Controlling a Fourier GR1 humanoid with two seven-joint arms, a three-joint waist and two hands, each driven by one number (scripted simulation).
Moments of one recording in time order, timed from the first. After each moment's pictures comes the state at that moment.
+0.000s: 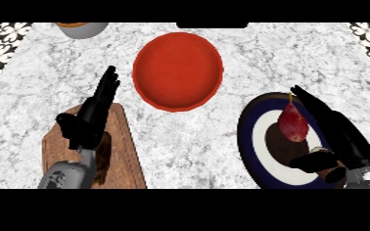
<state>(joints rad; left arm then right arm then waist) -0.14 0.13 -0.14 -1.54 0.03 0.16 0.08 -0.01 -0.38 0.05 -1.70 0.63 0.22 0.11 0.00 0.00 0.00</state>
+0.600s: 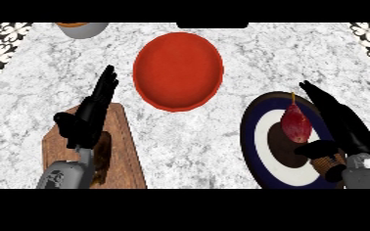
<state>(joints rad) -0.14 0.12 -0.10 -1.54 0.01 0.12 0.08 -0.09 -0.39 -0.01 -1.50 0.78 0.14 0.02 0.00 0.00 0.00</state>
